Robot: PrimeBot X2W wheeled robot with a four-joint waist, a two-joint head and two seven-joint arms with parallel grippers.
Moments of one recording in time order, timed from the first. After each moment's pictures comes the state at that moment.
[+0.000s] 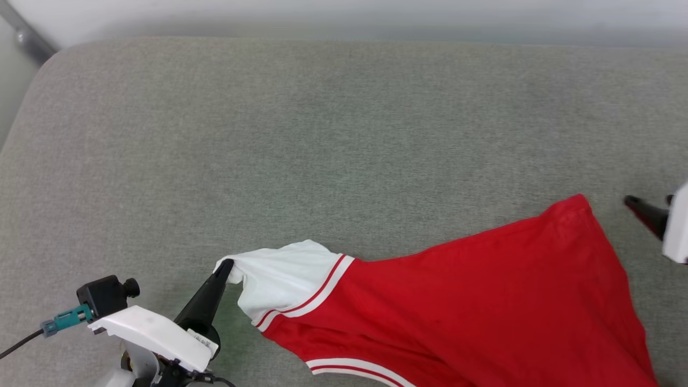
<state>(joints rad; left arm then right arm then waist) -0.10 0.53 -0.45 0.02 -1.39 -0.03 -0.09 -0.40 -0.35 -0.21 0.00 0.42 0.13 1.07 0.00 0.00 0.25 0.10</state>
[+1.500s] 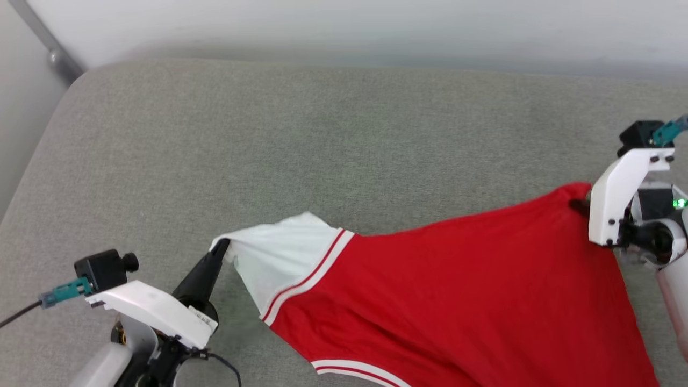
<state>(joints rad) -0.19 0.53 -0.47 0.09 -1.33 -0.02 -0.06 -0.67 -0.37 0.19 0.68 0.53 0.13 0.73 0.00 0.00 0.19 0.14</state>
